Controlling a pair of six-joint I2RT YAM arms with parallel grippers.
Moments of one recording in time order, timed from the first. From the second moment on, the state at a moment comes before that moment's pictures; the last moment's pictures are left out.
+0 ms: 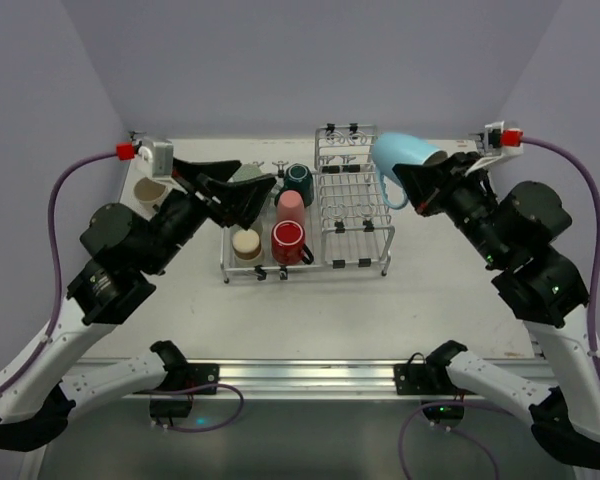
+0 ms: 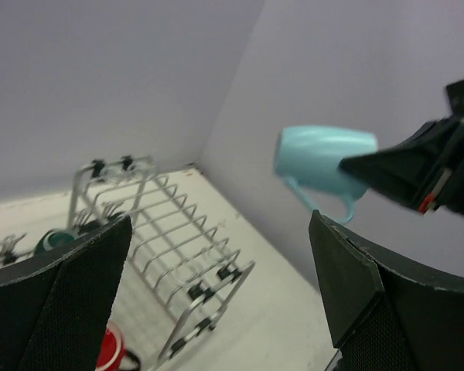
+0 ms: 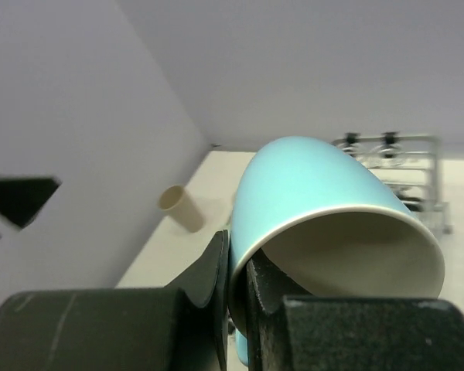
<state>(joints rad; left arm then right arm) -0.82 0.91 1.29 -0.08 -0.09 -0.44 0.60 0.86 1.39 -0.44 0.04 0.48</state>
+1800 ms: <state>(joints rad) -0.70 0.63 0.72 -0.44 -0.35 -0.23 0.09 2.19 1.99 -0.89 0.04 0.26</state>
